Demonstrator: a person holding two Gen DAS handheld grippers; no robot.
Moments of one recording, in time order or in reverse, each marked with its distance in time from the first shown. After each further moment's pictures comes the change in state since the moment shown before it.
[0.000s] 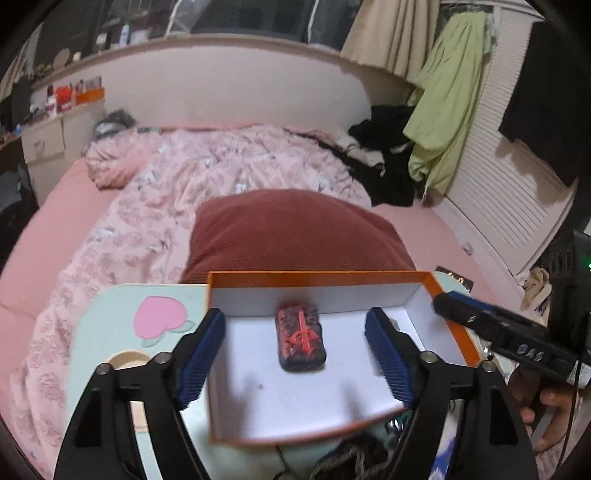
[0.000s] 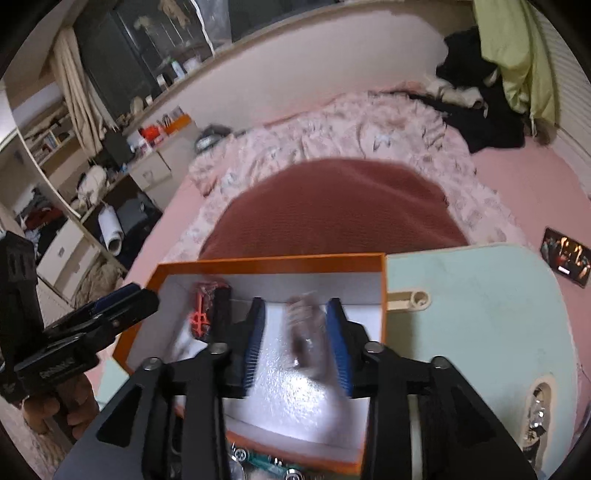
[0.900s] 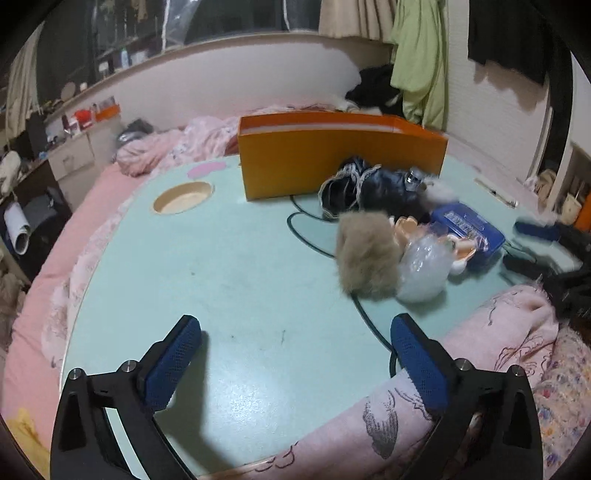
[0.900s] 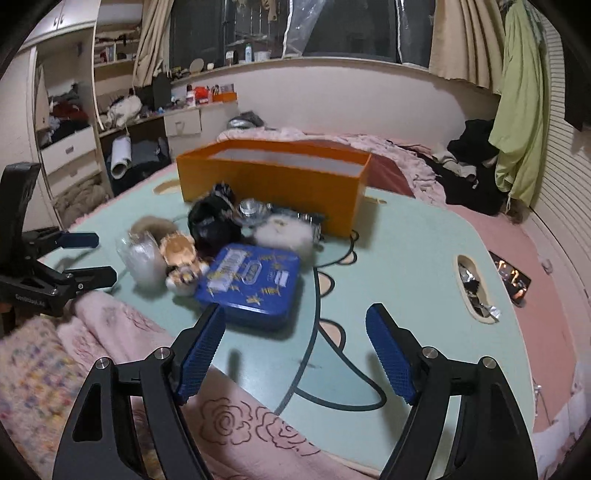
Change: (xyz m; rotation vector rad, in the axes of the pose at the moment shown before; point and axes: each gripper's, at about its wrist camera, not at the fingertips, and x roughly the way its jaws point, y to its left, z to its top) left arm -0.078 -0.011 -0.197 0.157 0.042 0.135; right arm -0.098 0.026 -0.192 -0.384 -0.040 -0.143
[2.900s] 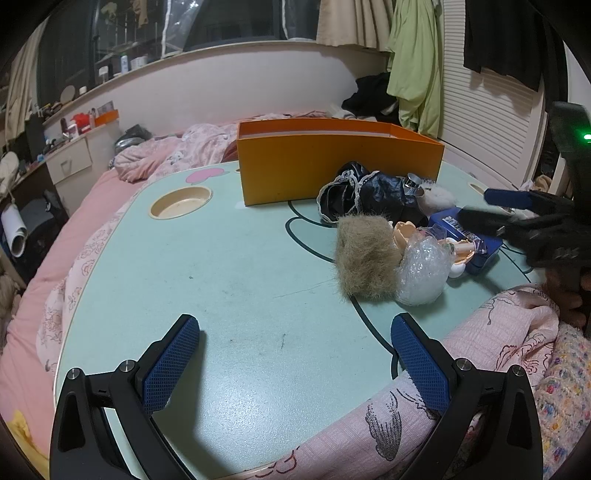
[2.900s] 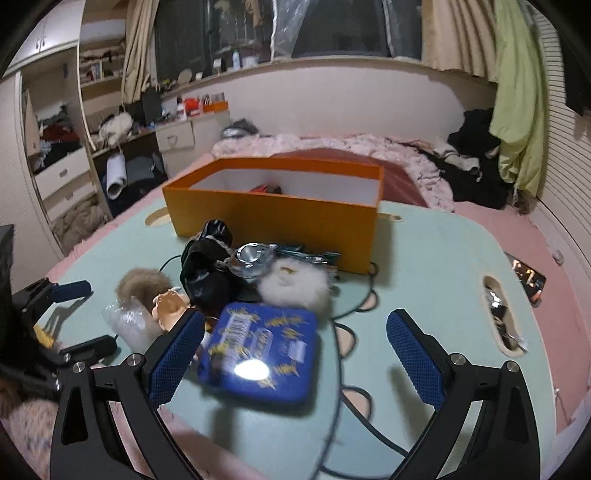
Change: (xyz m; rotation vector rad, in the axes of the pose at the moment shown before) left arm -0.001 0.000 -0.004 0.009 -0.035 -0.009; right arm 0.027 0.014 0.045 0.050 0.002 0.012
